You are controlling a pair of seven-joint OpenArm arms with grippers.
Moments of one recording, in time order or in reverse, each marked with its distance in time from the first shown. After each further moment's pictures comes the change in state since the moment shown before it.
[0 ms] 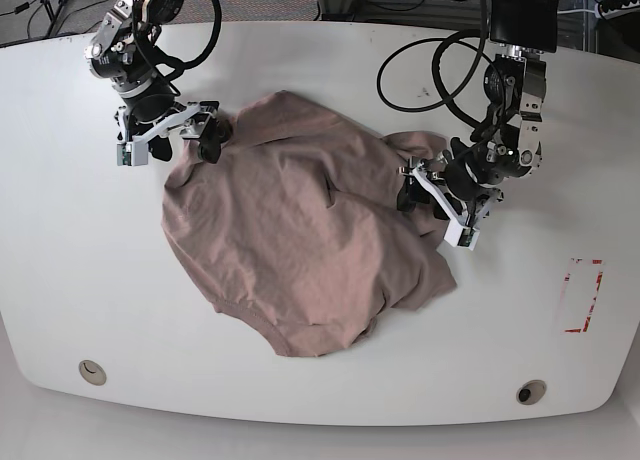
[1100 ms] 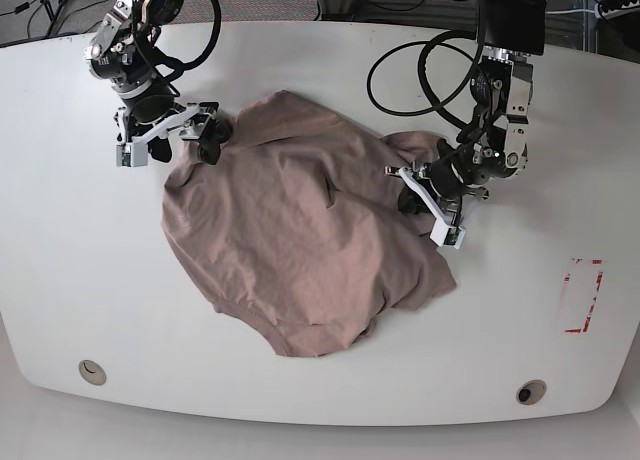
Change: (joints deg) left arm -0.7 2.7 0.6 -2.4 0.7 -0.6 -0.2; right arm 0.2 0.0 0.0 -0.1 0.0 0.2 0.0
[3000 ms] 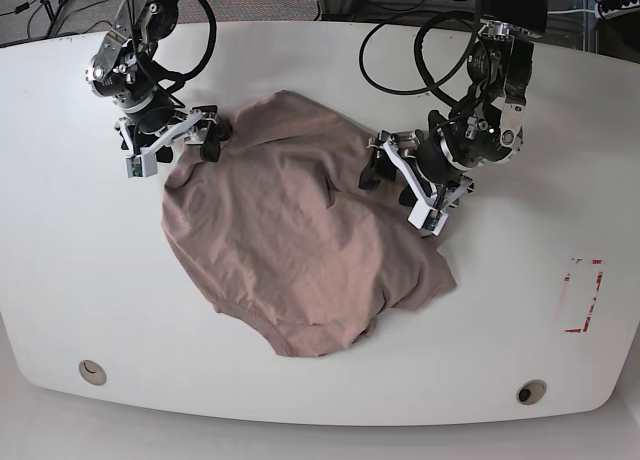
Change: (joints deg) left arm 5.0 -0.9 4.4 11.6 -1.5 -0.9 3.0; right arm 3.4 3.6 -3.1 -6.4 -7.1 0.0 -0.1
